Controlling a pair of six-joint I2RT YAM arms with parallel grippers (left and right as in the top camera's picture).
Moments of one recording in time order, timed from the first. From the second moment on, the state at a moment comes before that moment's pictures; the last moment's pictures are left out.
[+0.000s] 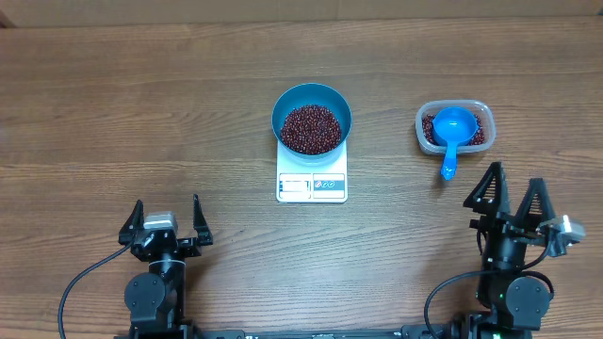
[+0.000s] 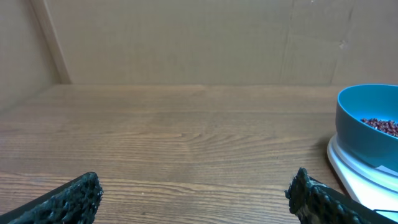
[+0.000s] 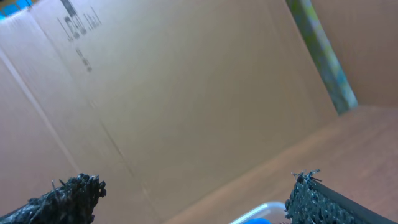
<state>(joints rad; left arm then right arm) 0.06 0.01 0.01 -0.08 -0.04 0.01 -0.07 0.15 0.06 0.34 0.18 0.51</state>
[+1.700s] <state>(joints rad) 0.06 0.01 0.01 -0.08 -0.04 0.01 -0.07 0.01 0.02 -0.04 -0.06 0.11</state>
